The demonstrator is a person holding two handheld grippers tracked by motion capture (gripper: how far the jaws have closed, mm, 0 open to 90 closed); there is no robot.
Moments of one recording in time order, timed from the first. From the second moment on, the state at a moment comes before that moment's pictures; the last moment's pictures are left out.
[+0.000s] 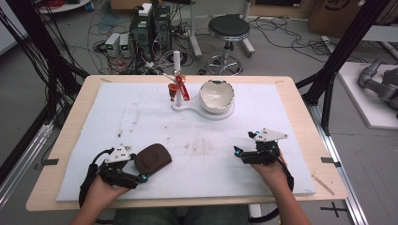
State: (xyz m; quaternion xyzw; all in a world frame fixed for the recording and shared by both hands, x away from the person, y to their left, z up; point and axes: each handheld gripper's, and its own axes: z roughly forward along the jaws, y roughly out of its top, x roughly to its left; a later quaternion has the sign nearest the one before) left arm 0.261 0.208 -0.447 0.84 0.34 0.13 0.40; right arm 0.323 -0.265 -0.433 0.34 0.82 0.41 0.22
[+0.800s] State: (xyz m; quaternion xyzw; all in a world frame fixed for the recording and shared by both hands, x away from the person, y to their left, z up) left arm 0.266 0.191 -0.459 0.84 0.36 0.15 0.37; right arm 0.323 -0.264 -0.434 0.34 0.82 0.41 0.22
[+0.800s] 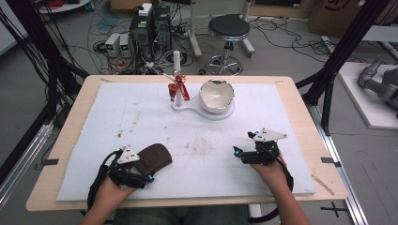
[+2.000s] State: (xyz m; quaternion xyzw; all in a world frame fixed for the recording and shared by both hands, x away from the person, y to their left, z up) left arm 0.273 0.195 -0.442 0.85 0.33 0.15 0.38; right arm 0.322 -0.262 -0.434 0.34 0.82 0.41 0.22
